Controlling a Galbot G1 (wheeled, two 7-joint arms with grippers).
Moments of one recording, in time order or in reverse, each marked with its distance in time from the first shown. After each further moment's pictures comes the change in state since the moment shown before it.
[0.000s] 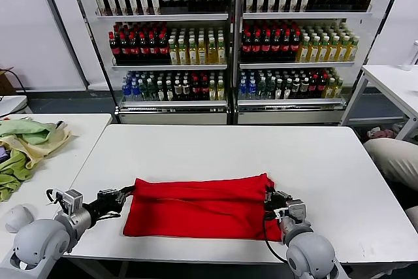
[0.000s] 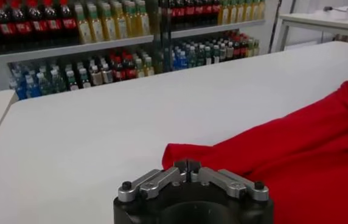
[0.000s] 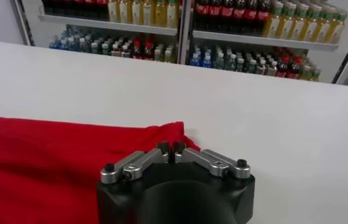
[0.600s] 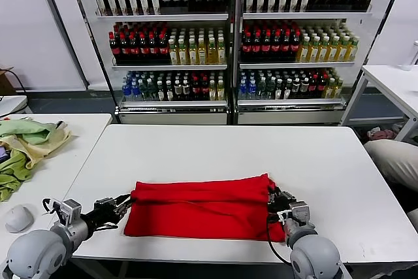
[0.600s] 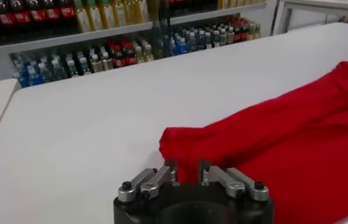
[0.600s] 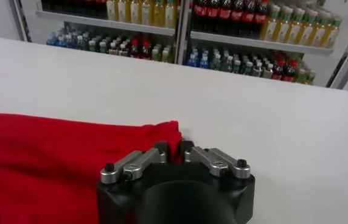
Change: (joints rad) left arm 0.103 0.017 -0.039 -0.078 -0.013 0.020 -0.066; right arm -0.044 -0.016 0.035 0.053 -0.036 0.005 -0.015
